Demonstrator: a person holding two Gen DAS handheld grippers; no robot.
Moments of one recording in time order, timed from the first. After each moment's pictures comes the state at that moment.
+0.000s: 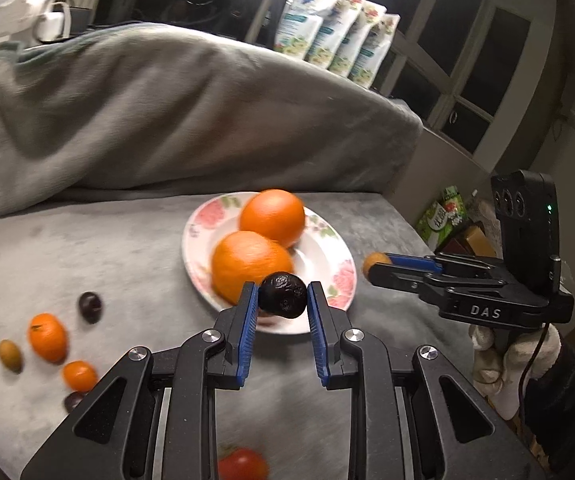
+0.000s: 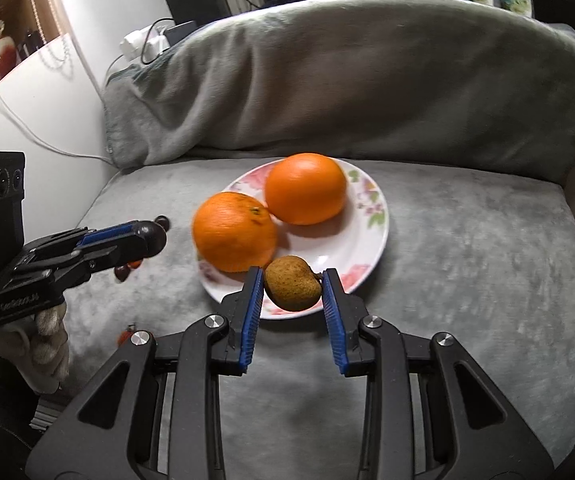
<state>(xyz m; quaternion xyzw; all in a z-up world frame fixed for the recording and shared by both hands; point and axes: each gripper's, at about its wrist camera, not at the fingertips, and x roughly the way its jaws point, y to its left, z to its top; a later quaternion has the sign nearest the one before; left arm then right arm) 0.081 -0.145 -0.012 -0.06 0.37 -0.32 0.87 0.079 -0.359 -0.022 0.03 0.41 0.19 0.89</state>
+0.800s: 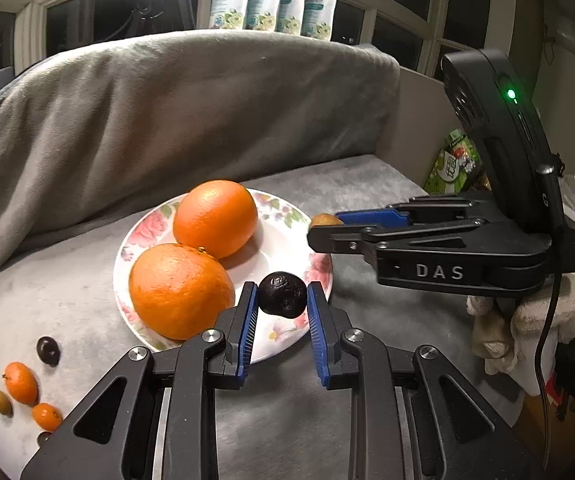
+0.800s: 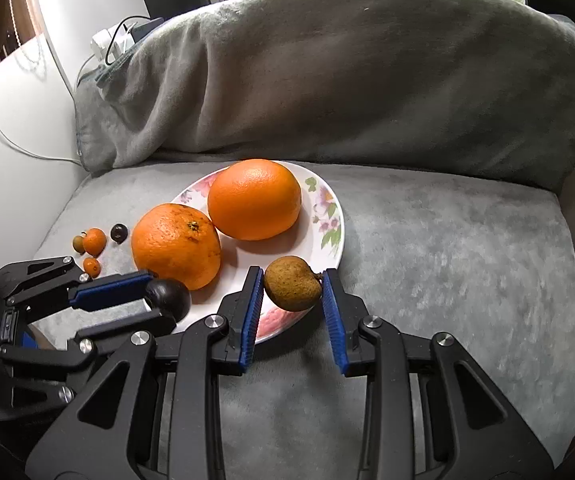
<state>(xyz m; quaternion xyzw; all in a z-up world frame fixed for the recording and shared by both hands) 0.075 -0.224 -0.029 0.06 0.35 -0.31 0.88 0.114 -0.377 -0.038 0.02 0.41 0.17 0.90</state>
